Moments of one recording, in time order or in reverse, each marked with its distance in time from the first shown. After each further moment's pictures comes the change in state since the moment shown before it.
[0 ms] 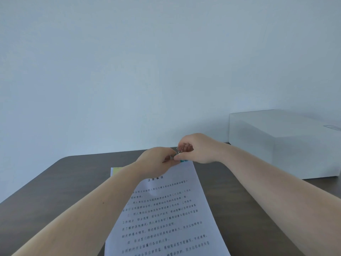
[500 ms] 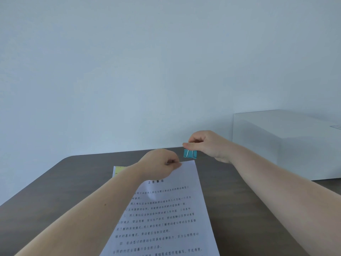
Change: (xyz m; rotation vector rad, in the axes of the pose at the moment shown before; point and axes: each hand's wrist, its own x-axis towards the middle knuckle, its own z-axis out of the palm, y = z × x) left_hand -0.002 -0.005 0.000 0.047 -0.026 0.040; right_hand 0.005 0.015 0.000 0.485 0.096 0.101
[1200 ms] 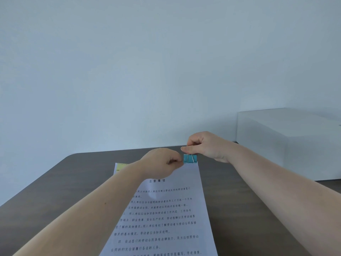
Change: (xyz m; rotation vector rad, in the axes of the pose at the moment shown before) left_hand -0.004 -0.007 -0.001 0.029 -0.020 0.055; right_hand 0.011 0.006 0.012 -0.026 -0.106 -0.066
